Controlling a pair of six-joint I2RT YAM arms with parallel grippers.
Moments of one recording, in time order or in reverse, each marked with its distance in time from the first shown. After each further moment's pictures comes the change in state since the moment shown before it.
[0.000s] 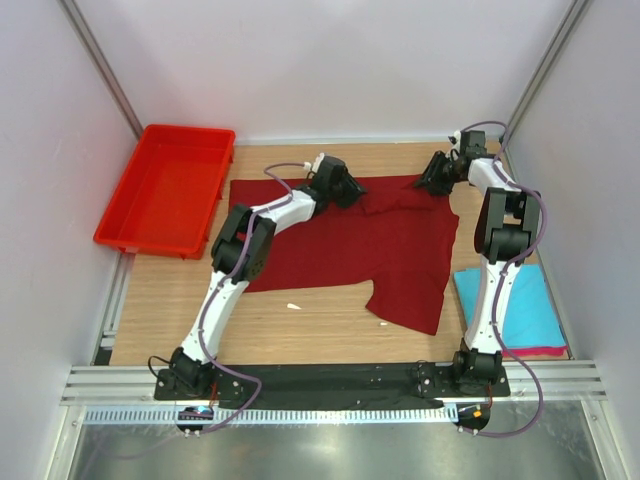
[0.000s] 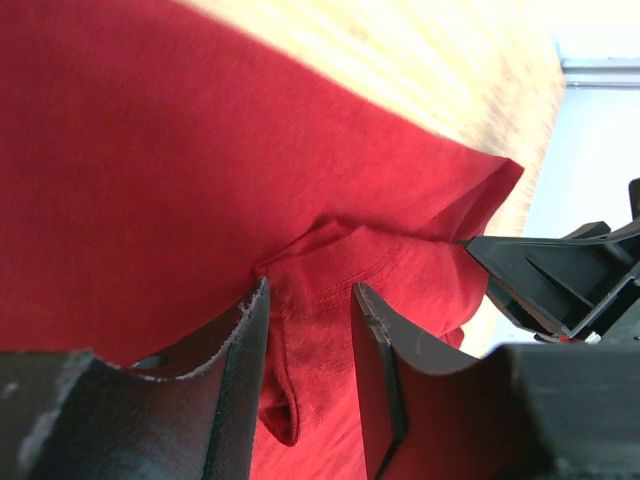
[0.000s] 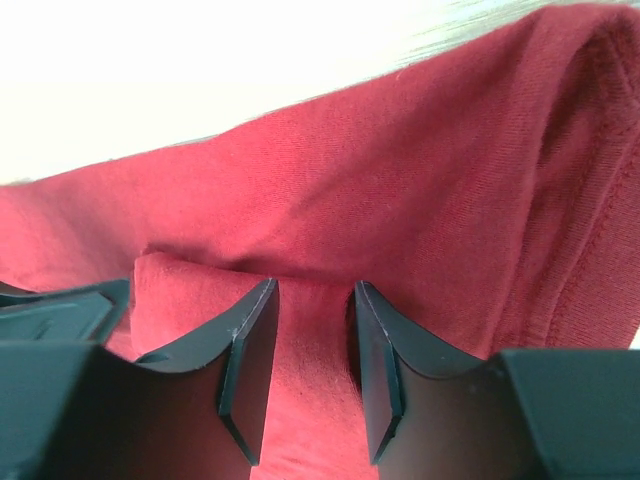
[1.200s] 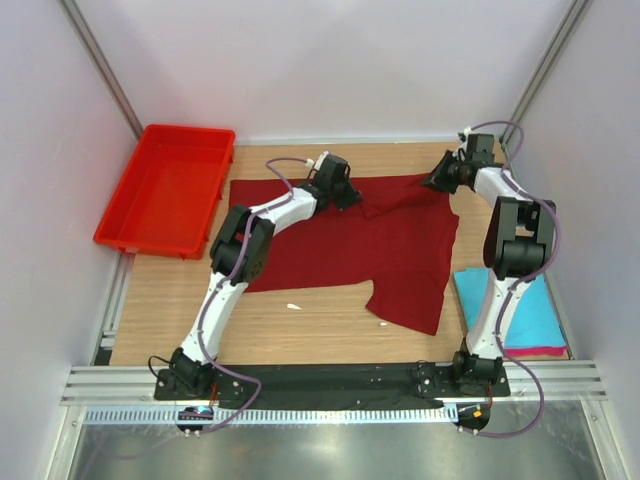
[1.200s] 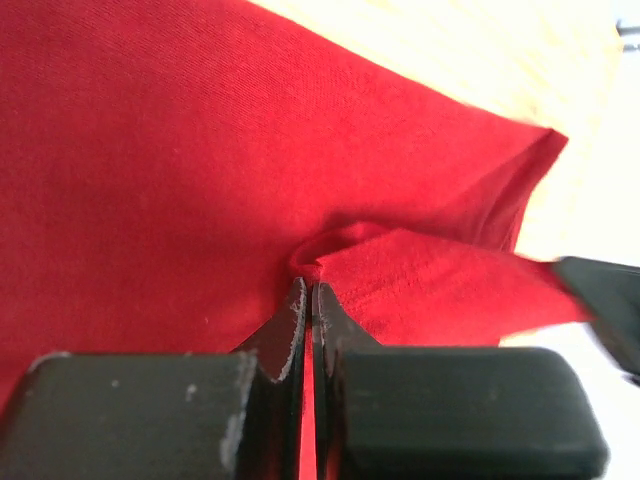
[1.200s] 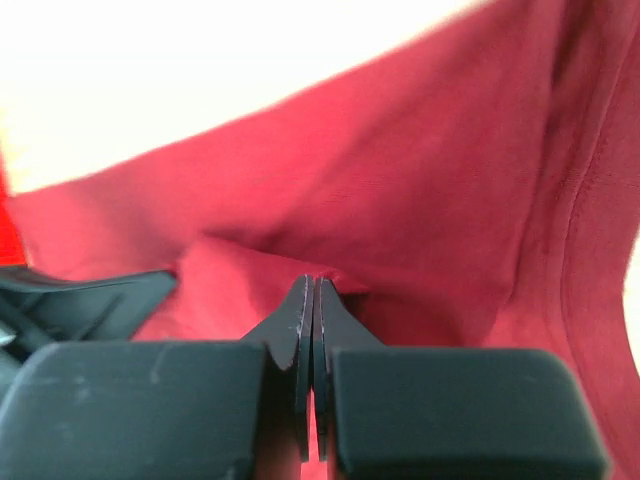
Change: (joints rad) left arm -0.013 -0.016 0.026 -0.118 -0.014 0.087; right arm 0.000 -0.200 -0.264 0.193 0.017 0.074
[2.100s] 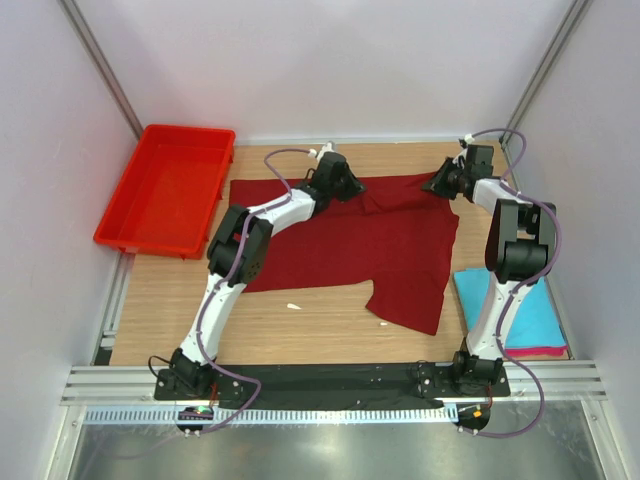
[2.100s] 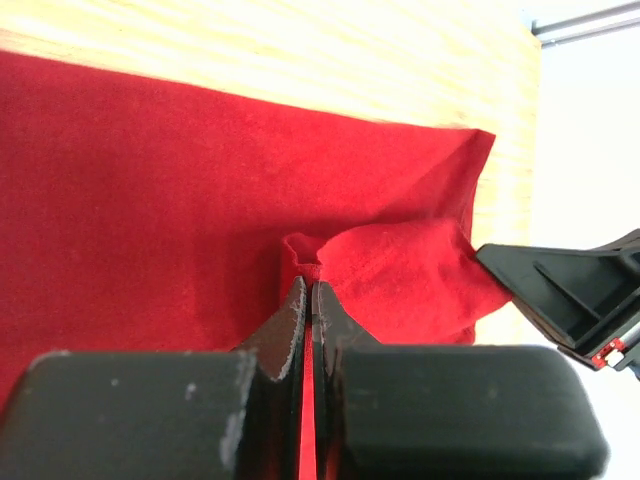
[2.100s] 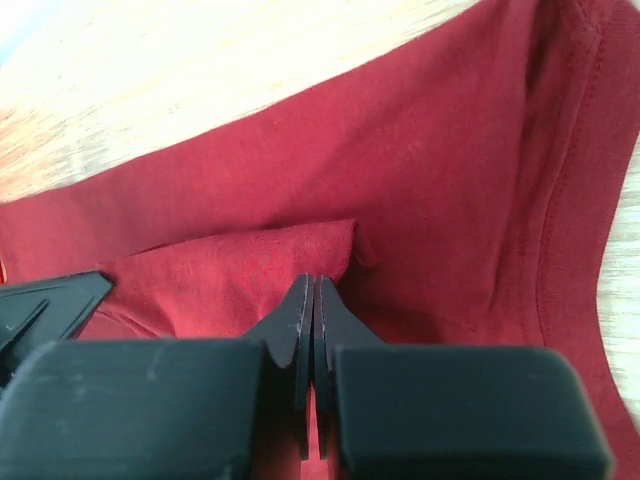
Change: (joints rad) left arm -0.003 -0.044 -0.053 0.160 0.002 0.108; right arm -0.005 -0.071 -0.162 0.206 0.031 -0.009
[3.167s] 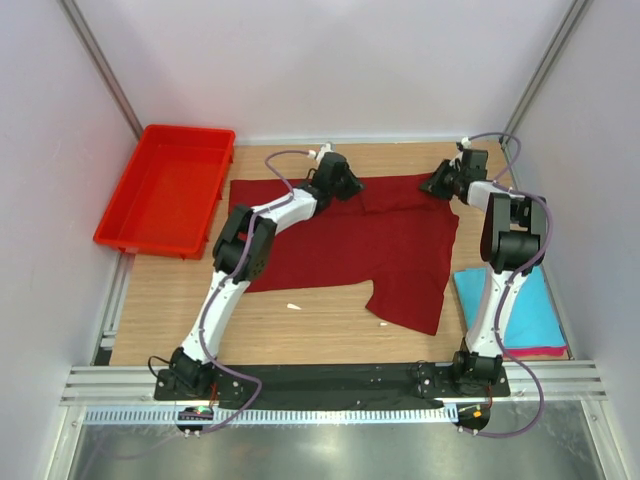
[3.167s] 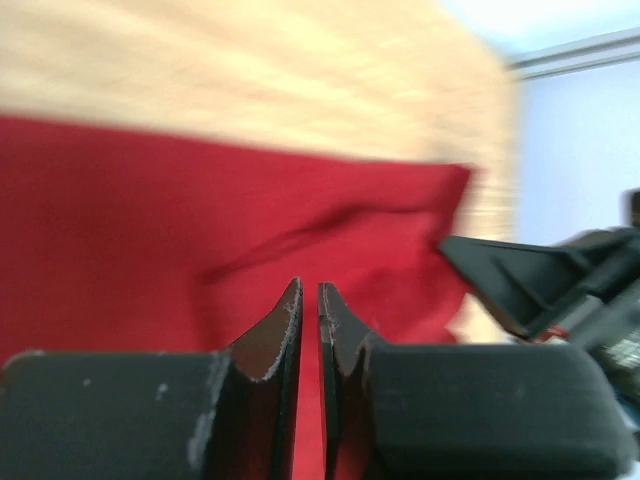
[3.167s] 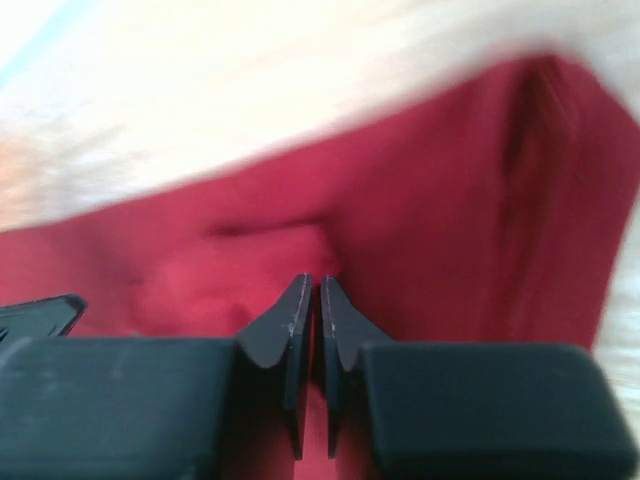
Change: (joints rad) left arm 0.013 0.052 0.065 0.039 -0.013 -0.031; right arm -0.002 0.097 0.033 0.140 0.008 0.013
